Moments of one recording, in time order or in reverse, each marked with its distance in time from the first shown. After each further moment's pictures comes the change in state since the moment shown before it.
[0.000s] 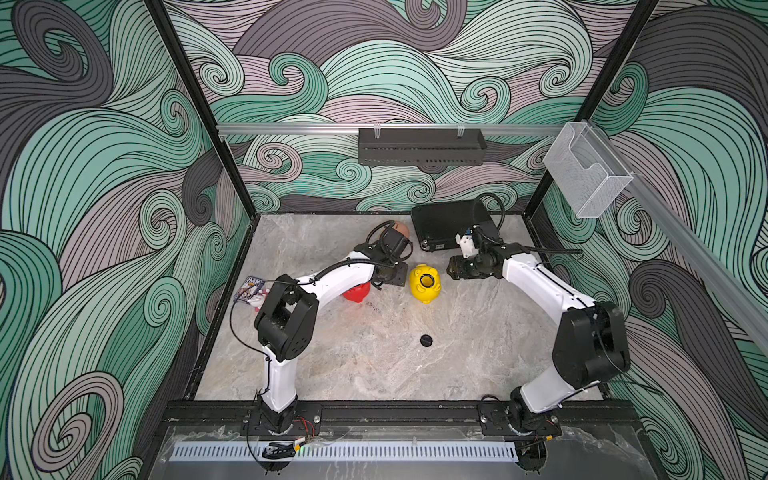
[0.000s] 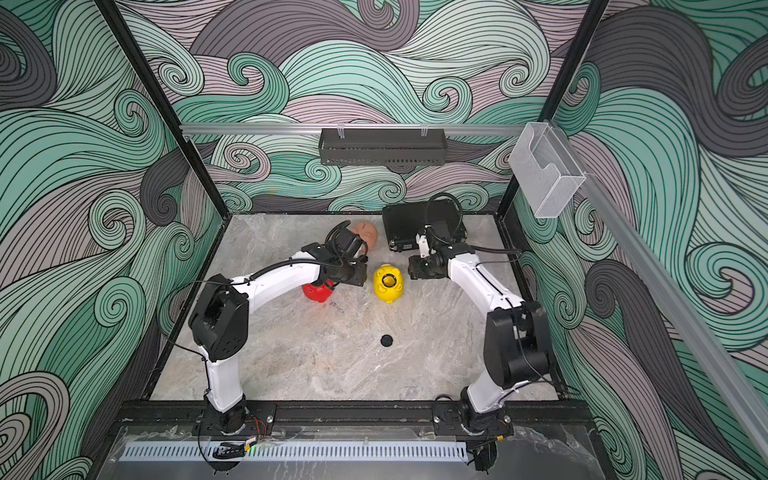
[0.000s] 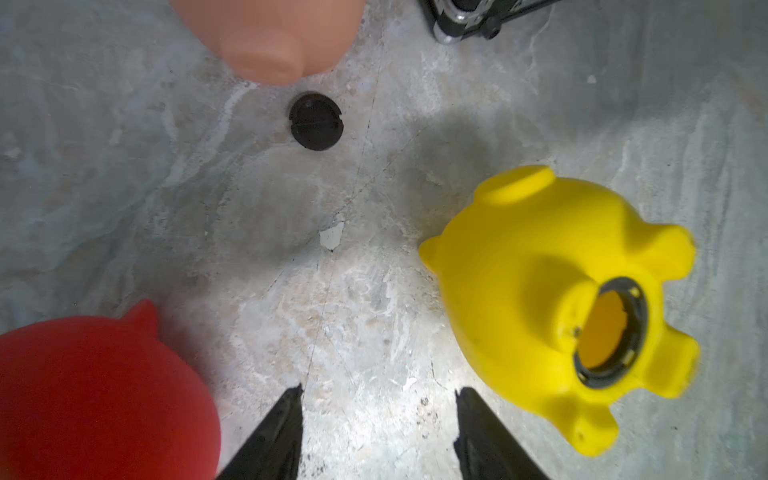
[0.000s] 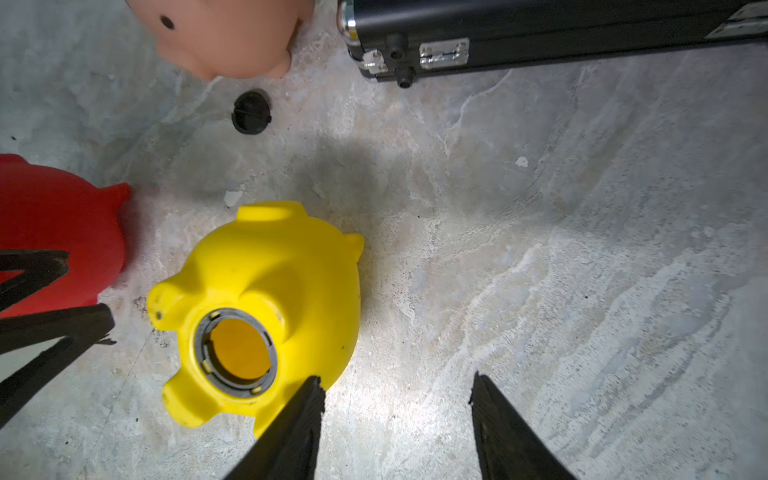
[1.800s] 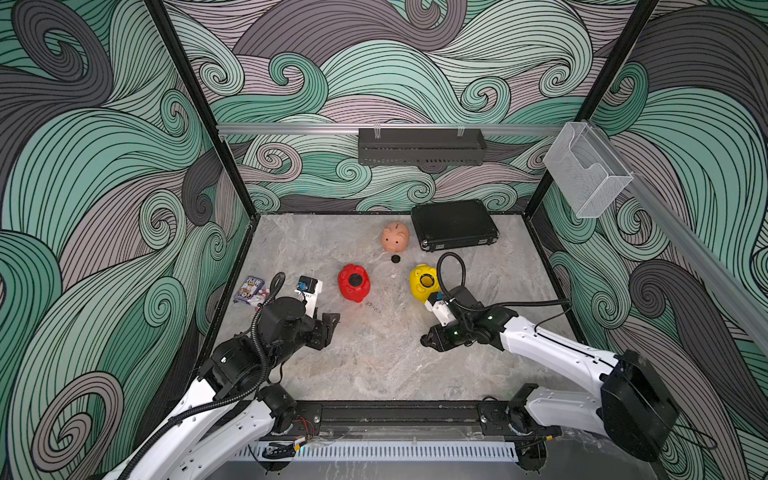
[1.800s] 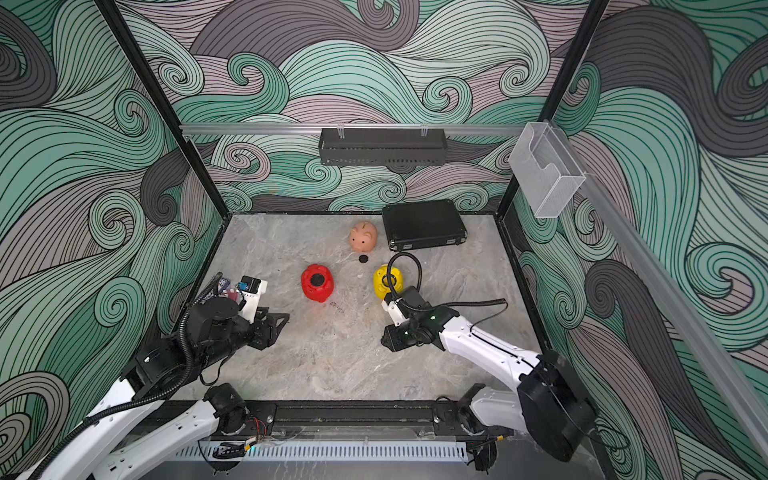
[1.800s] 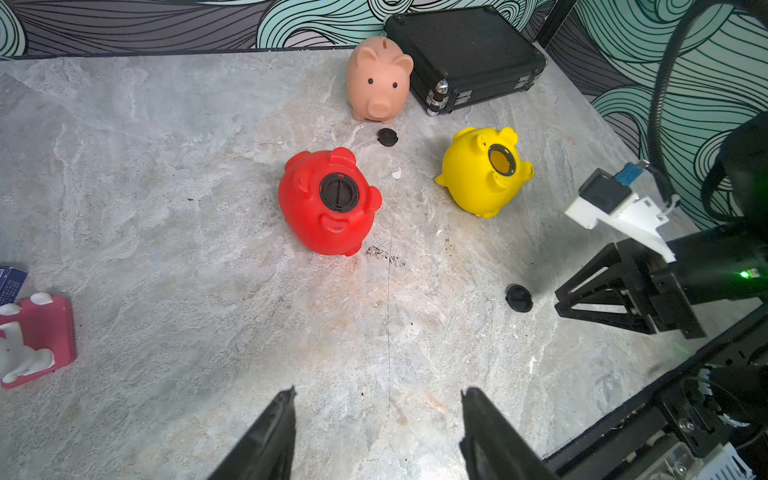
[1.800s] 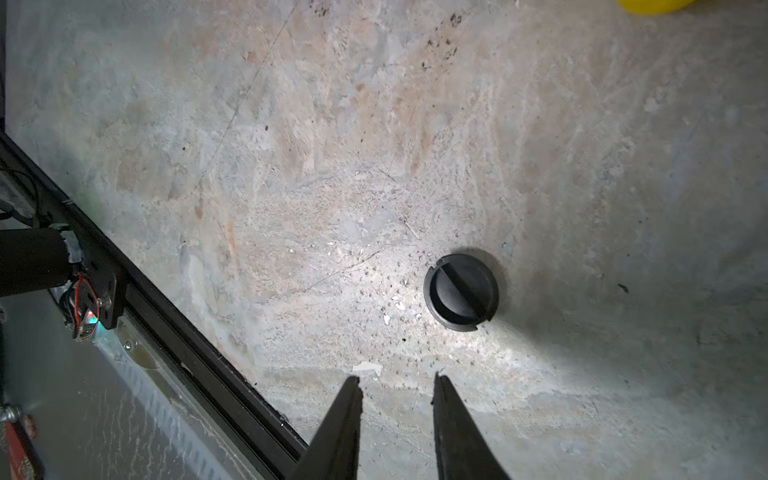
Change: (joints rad) left arm 0.000 -1.263 -0.656 -0.235 -0.095 0.077; right arm 0.448 -0.286 -0.526 0.135 -0.160 0.193
